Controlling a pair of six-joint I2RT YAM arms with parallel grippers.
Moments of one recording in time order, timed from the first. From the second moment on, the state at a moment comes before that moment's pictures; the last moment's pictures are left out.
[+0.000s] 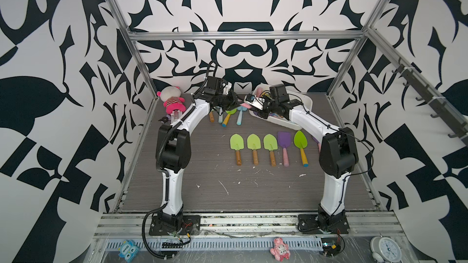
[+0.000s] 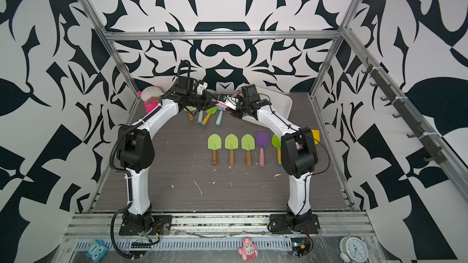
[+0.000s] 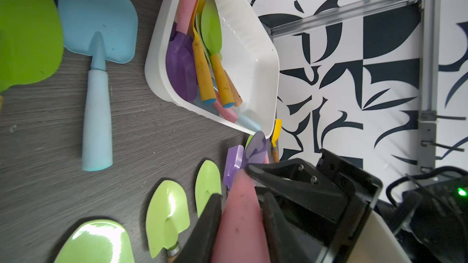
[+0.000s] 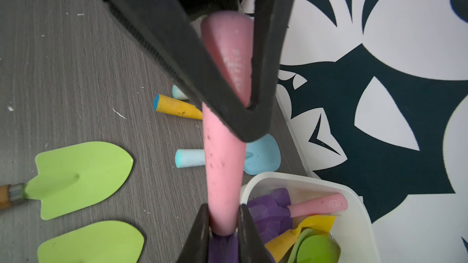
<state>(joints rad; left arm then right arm) -0.35 2.09 1.85 -0.44 0.72 -0.77 0.40 1.97 1.66 -0.36 -0.44 -0.84</state>
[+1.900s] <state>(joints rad) -0.52 1.13 0.60 0.03 -0.33 -1.49 0.45 1.35 1.29 -0.10 -0.31 0.03</state>
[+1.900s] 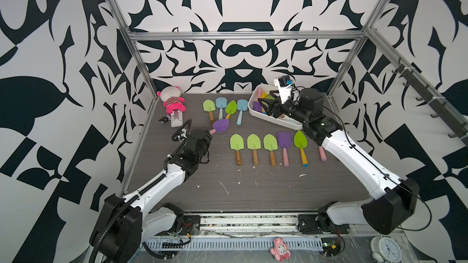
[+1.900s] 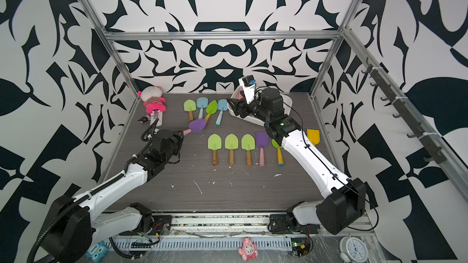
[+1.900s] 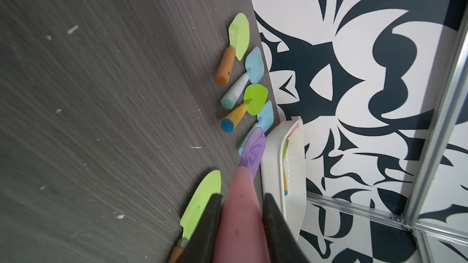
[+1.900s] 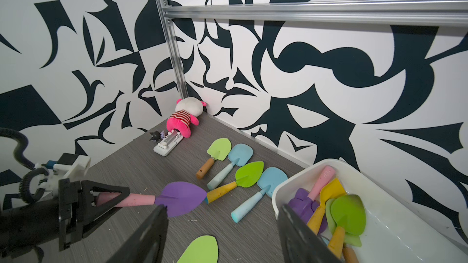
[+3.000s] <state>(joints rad) -0.99 1.38 0.67 -0.41 -0.87 -2.08 0.45 1.09 1.25 -0.31 -0.30 0.09</state>
